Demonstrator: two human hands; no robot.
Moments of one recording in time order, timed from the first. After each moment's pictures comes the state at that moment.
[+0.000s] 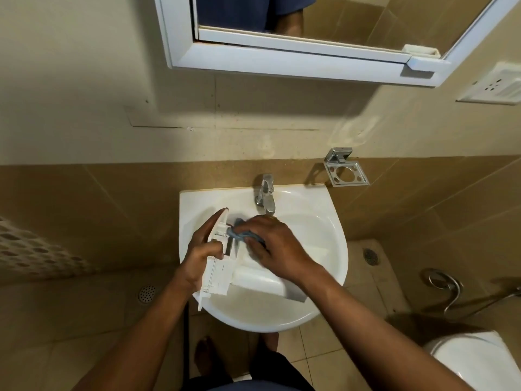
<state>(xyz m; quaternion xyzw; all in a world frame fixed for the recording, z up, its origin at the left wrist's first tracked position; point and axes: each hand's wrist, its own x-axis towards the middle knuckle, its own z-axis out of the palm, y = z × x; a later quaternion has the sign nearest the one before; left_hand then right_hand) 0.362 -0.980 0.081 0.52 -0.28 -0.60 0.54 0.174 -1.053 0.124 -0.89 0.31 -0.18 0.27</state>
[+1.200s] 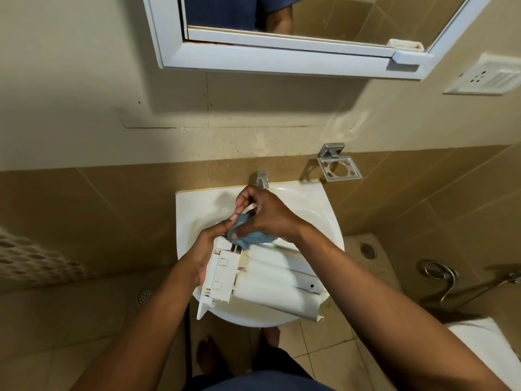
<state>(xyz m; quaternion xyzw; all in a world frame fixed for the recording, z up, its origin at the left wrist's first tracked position) 0.358 -0.996 0.092 0.45 -0.13 -0.78 0.42 0.200 -1.097 0.145 -0.74 0.41 -0.13 0.52</state>
